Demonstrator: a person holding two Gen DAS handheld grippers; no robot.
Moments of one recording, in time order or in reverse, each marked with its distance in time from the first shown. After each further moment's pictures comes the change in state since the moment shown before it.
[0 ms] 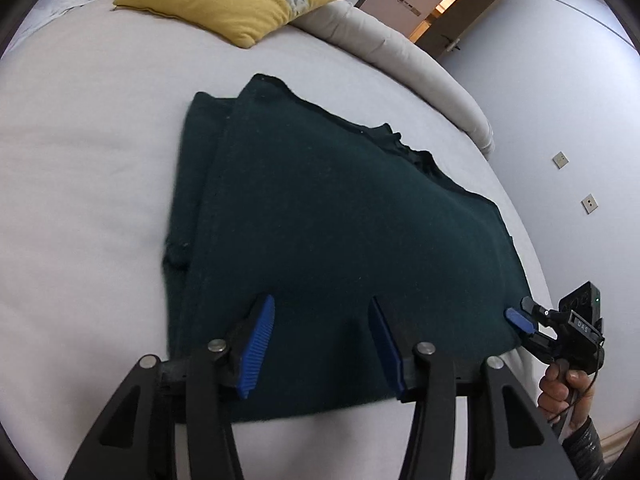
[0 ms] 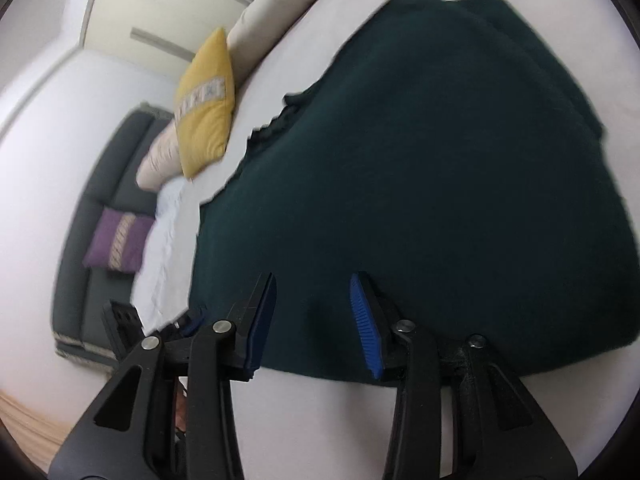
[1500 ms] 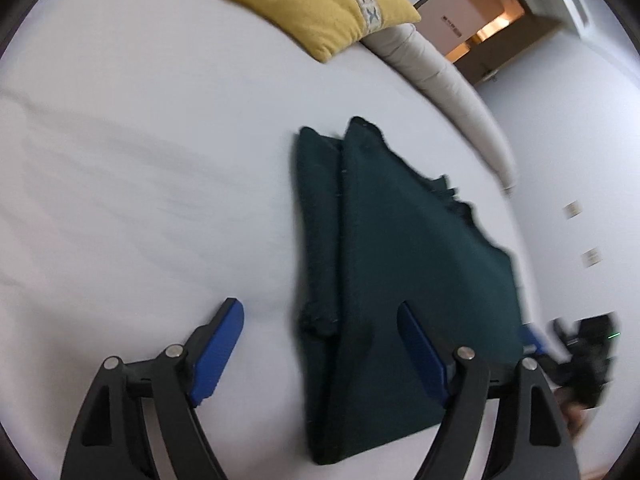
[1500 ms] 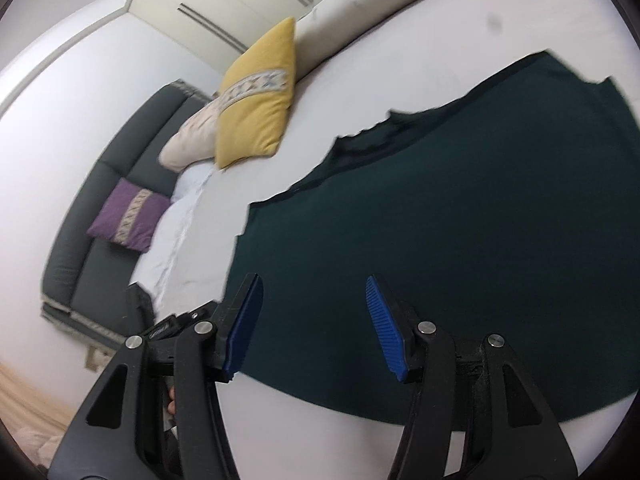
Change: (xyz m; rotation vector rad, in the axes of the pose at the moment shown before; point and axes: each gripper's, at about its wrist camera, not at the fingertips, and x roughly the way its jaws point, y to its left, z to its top) left arm -0.021 0.081 0.040 -0.200 0.027 -0.056; right arm 0.026 0.127 0.000 -0.209 0.002 0.027
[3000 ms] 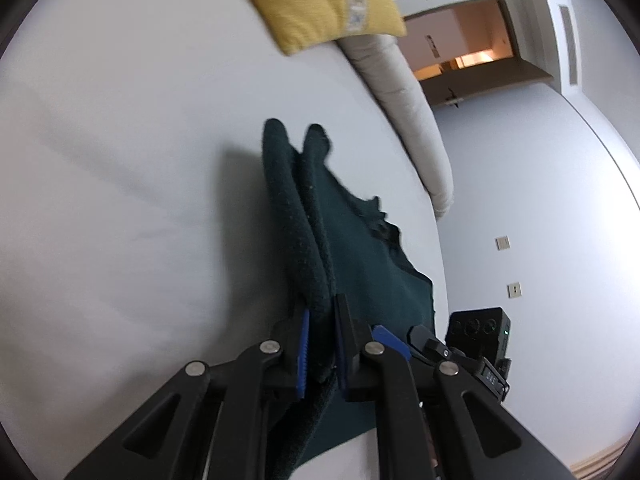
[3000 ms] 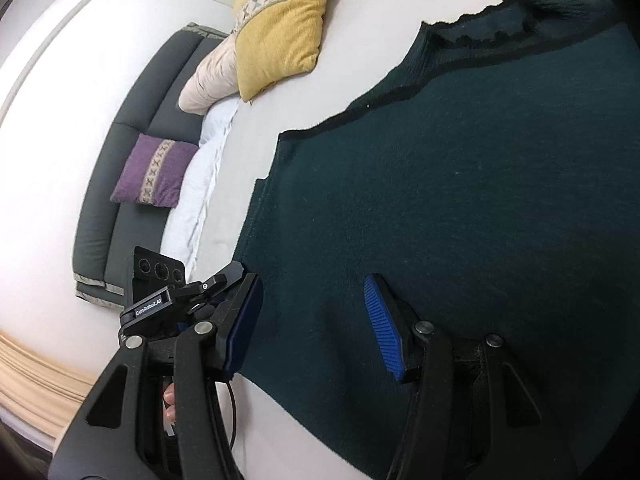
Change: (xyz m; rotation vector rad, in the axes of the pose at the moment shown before) left arm 0.019 -0.049 0.034 -0.132 0.044 -0.272; right arm 0.173 0.034 0.015 0.064 0.264 0.147
